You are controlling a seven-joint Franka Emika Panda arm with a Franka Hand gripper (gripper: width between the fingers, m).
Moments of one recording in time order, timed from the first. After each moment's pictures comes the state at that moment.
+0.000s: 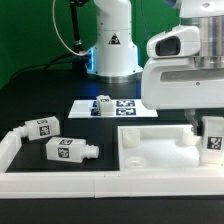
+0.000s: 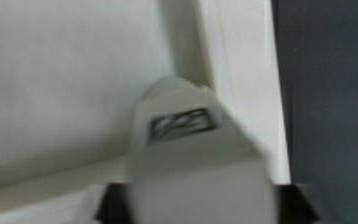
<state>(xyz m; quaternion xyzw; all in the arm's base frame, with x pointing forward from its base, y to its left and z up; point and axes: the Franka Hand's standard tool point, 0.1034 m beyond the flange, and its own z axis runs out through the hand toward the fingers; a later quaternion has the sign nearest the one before) 0.646 0.110 0.074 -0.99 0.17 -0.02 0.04</state>
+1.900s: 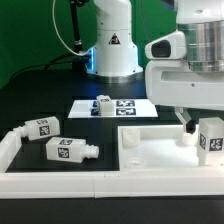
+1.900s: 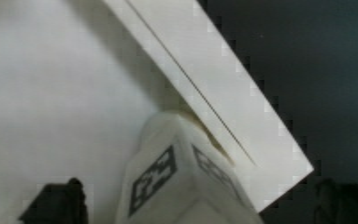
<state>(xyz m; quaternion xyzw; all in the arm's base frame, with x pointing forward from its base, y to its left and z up) 0.638 0.115 0.070 -0.99 0.15 -0.01 0.04</state>
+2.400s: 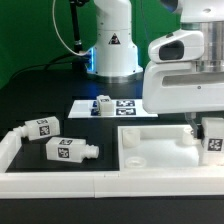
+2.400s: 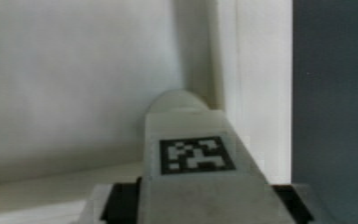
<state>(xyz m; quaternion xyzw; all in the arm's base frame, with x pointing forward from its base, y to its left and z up) 0.640 0.113 0.067 -1.00 0.09 -0.03 0.04</state>
